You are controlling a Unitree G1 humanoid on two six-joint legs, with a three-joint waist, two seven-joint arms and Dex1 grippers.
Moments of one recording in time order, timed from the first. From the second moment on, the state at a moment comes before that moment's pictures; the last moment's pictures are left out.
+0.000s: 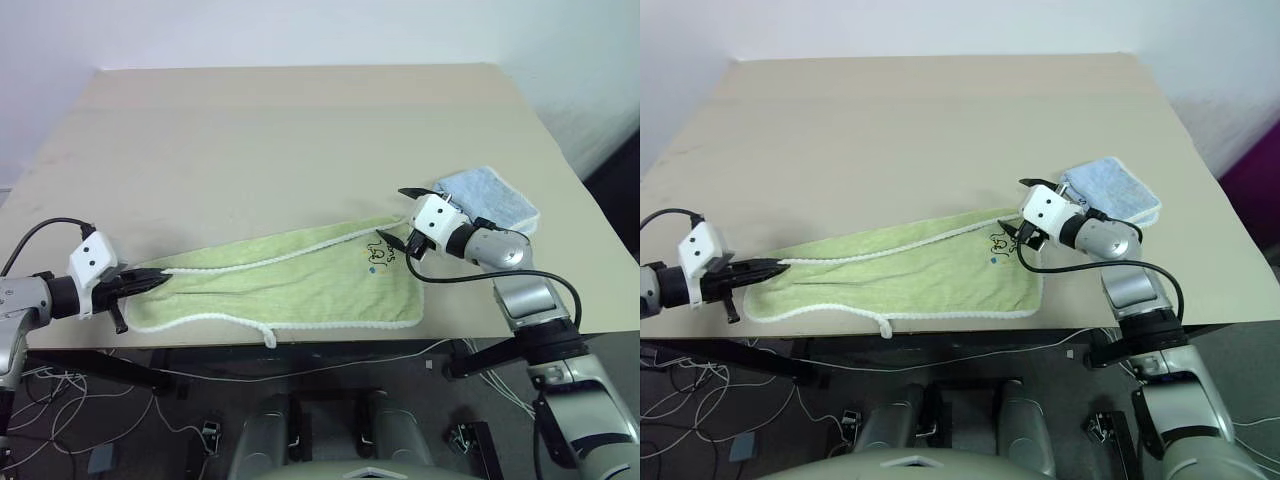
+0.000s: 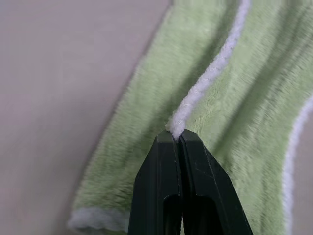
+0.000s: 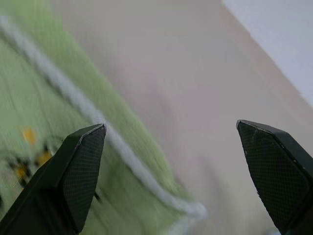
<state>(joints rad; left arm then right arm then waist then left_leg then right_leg) -0.10 0.97 0.25 0.20 -0.35 0.08 -1.17 -0.55 -0.60 0.15 0.27 -0.11 -0.11 0.69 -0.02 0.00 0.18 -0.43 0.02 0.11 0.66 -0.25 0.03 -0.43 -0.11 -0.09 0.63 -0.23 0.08</state>
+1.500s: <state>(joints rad) -0.61 0.78 0.24 0.62 -0.25 -0.04 -0.82 -1.03 -0.67 0.26 0.83 -0.38 -0.44 0.51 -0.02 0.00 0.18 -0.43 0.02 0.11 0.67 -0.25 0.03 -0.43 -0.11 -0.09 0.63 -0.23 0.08</state>
